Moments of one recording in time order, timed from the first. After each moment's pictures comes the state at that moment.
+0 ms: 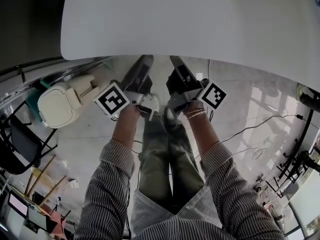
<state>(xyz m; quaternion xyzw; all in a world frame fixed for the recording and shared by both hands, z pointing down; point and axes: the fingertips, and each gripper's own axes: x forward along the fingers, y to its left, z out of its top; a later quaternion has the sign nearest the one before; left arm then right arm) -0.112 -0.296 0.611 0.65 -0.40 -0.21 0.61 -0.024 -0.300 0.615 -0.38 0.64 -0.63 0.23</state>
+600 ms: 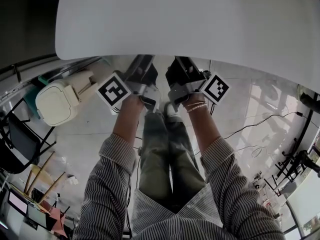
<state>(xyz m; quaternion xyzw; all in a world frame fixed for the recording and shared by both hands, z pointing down) -0.108 -0.323 0.618 0.64 -0.38 -0.26 0.62 -0.031 -0.325 0.627 -0.37 0.63 -0.63 0.26</state>
